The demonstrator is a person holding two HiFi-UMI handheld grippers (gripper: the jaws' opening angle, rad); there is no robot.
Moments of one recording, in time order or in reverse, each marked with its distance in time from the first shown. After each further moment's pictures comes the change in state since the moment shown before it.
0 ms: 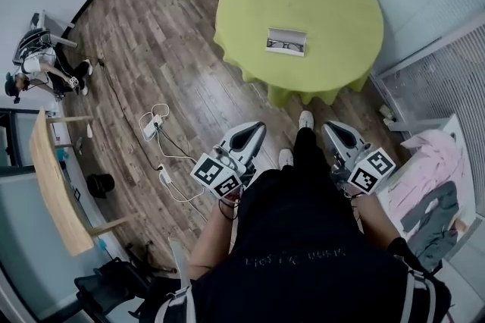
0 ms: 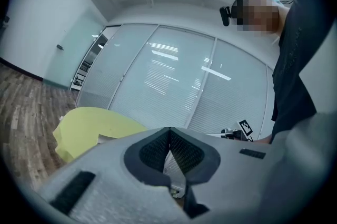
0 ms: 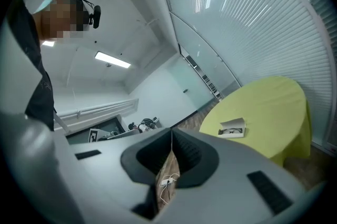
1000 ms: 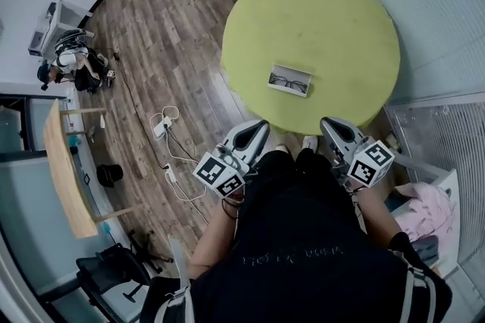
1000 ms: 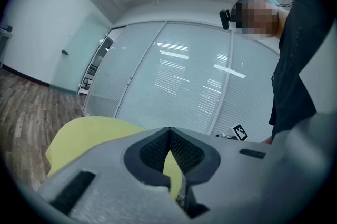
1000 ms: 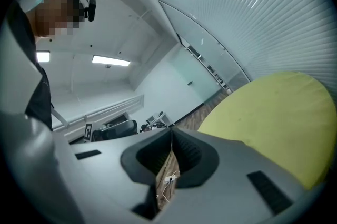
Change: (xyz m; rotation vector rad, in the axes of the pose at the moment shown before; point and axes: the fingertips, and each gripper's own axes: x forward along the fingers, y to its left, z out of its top) left arm 0.145 0.077 0.062 0.006 -0.011 0.121; right arm 0.100 -0.137 0.088 0.056 0.111 0.119
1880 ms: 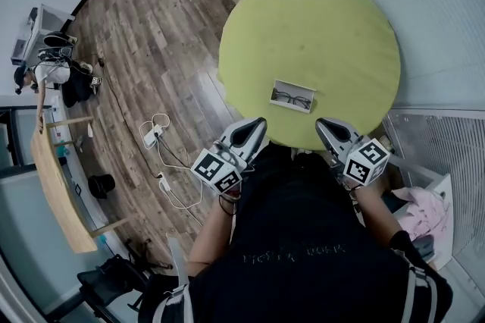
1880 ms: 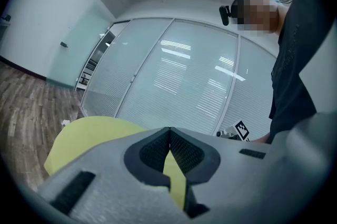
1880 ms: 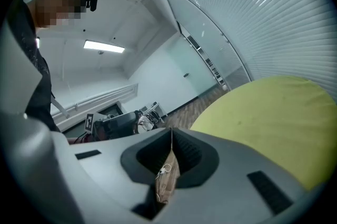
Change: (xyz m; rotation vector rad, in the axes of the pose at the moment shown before) left arm 0.026 0.087 0.018 -0.038 0.019 -0.044; right arm 0.075 -0.026 0.012 -0.056 0.112 -0.069
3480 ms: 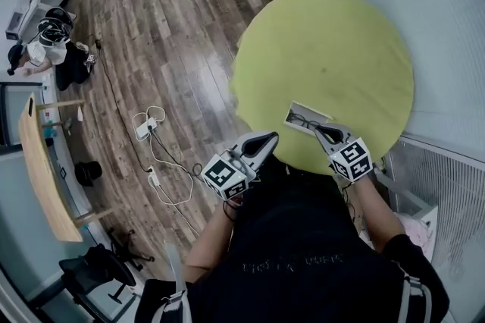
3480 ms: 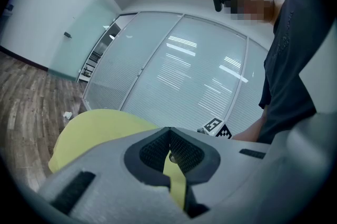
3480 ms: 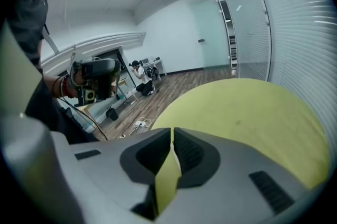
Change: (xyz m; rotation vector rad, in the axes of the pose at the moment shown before) left arm 0.008 0.066 -0.018 -0.058 0.052 -0.018; right arm 0.102 -0.072 -0.055 -0.375 0.482 -0.058
